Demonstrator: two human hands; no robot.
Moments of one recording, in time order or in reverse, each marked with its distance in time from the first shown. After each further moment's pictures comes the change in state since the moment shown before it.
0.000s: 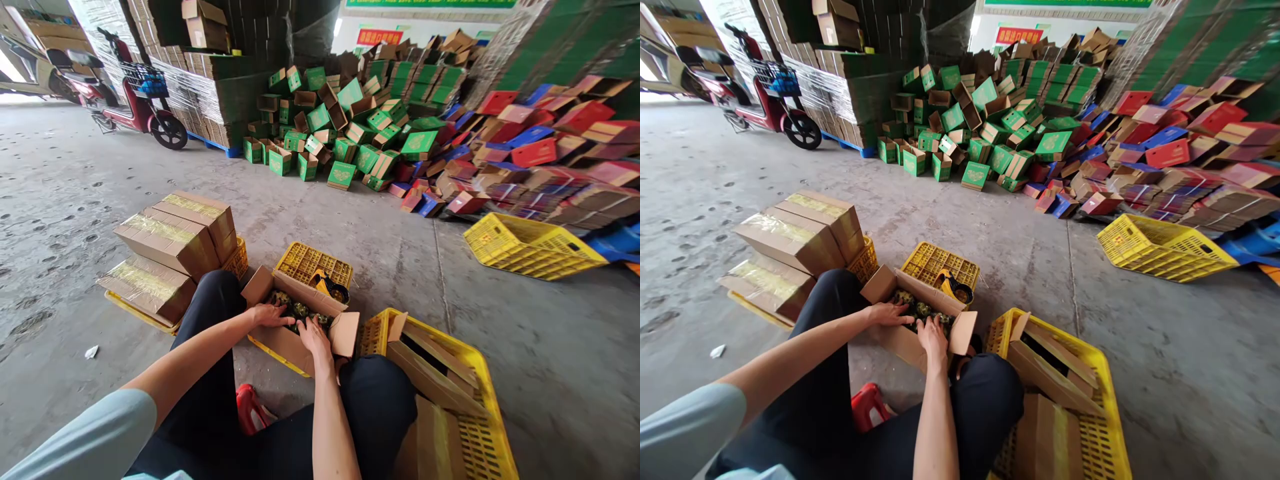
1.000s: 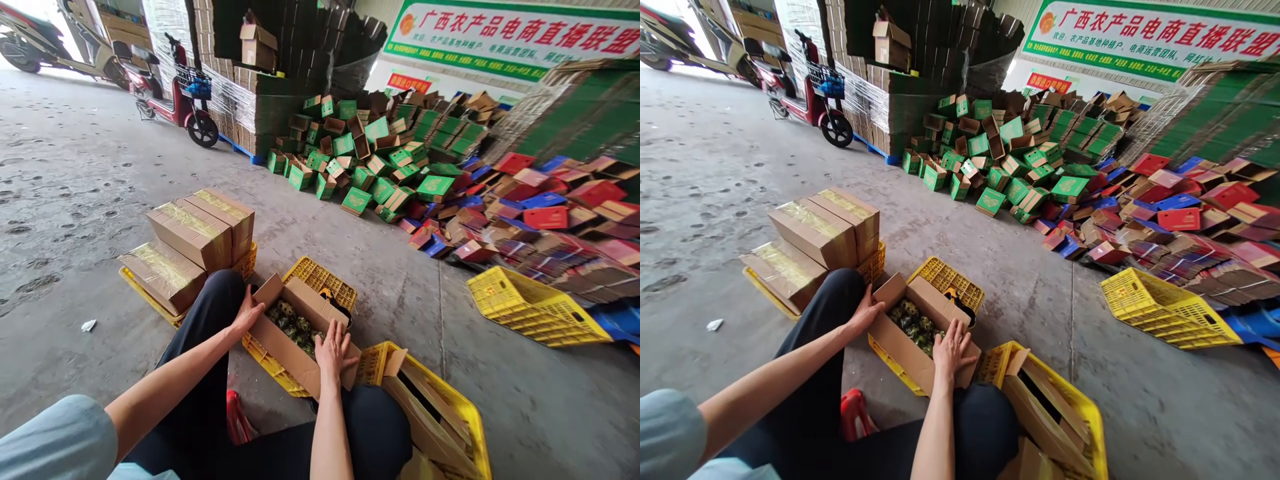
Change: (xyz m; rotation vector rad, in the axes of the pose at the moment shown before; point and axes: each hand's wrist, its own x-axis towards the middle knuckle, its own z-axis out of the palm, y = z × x) left_hand -0.054 -0.030 -0.009 -1.029 0.783 -0.252; right_hand 0.002 0.019 -0.016 -0.183 0.382 0.114
